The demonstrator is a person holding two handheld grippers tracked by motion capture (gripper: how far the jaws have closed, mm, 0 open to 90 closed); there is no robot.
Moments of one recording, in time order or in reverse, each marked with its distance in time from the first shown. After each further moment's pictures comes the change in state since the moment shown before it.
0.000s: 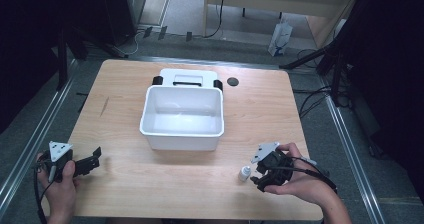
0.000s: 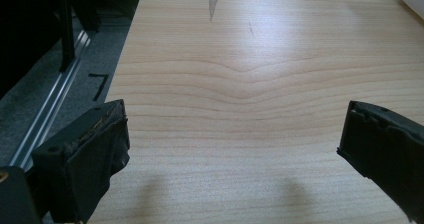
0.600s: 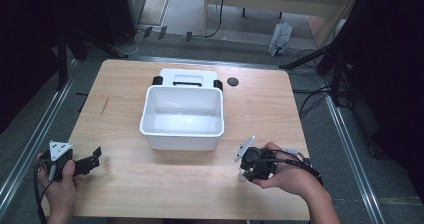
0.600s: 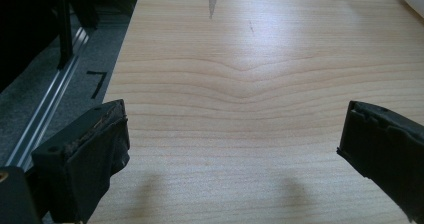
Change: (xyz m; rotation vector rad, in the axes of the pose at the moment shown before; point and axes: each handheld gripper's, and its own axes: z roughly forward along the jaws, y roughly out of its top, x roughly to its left) left arm 0.001 0.001 0.001 0.012 -0.004 -0.008; right arm 0.005 0.037 0.019 0.152 0.083 -0.093
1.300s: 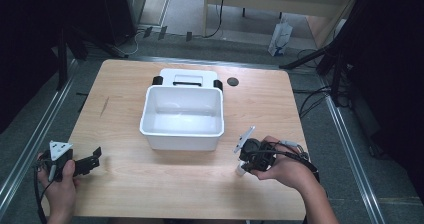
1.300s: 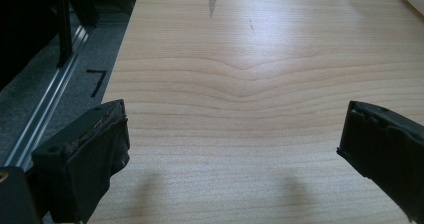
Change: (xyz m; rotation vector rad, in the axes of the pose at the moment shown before) left arm 0.000 0.000 0.000 0.005 0.000 -0.001; right arm -0.017 0.010 -0.007 -0.018 0.020 0.033
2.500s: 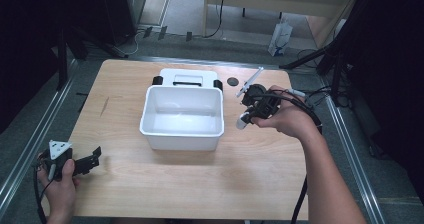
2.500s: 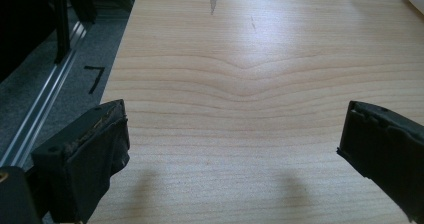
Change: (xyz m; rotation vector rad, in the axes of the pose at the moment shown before) left arm 0.001 0.001 0.002 0.007 -0.004 -0.013; right arm -0.078 0.062 -0.079 -0.115 -0.068 0.086
